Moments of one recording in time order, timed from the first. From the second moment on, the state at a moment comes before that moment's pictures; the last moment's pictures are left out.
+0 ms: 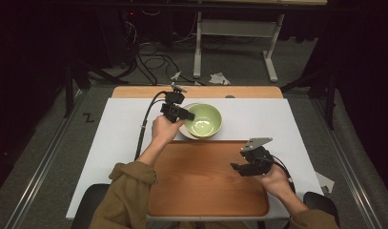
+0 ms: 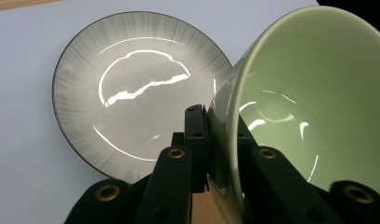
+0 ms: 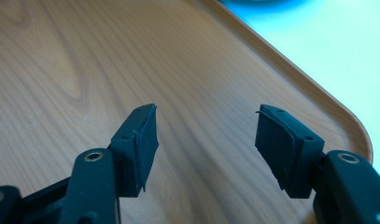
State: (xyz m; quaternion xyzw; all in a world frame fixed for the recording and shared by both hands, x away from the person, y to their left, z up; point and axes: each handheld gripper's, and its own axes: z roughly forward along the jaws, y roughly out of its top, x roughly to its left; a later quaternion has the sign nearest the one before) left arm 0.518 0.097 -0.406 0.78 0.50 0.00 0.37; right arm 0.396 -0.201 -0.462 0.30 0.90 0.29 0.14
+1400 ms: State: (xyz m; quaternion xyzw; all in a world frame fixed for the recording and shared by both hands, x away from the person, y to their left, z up) left arm 0.471 0.093 -0.382 0.81 0.43 -0.01 0.40; right arm 0.396 -0.201 -0.462 0.30 0.90 0.29 0.14
